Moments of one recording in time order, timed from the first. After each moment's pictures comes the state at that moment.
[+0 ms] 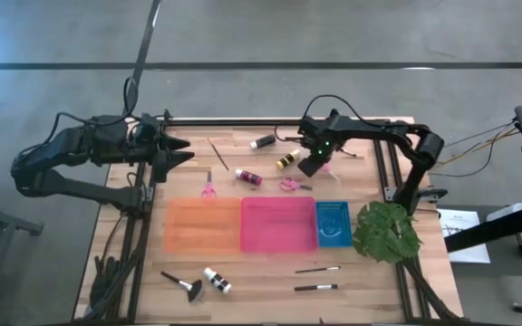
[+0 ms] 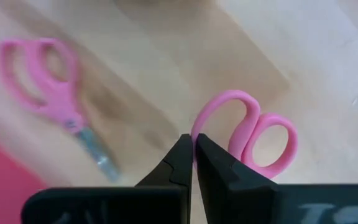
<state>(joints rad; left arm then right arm) 0.07 0.85 1.29 -0.83 -0.16 -0.53 -0.56 1.77 1.16 -0.84 -0.14 0.26</state>
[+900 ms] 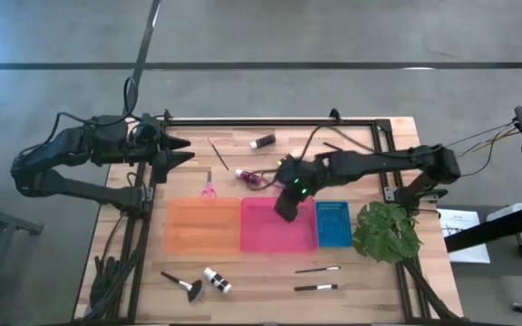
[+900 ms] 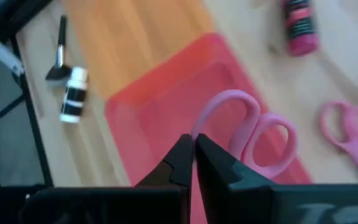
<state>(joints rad) 0.07 0.85 1.29 -0.82 -0.16 -0.49 0.05 1.66 1.46 -0.75 -0.08 0.63</state>
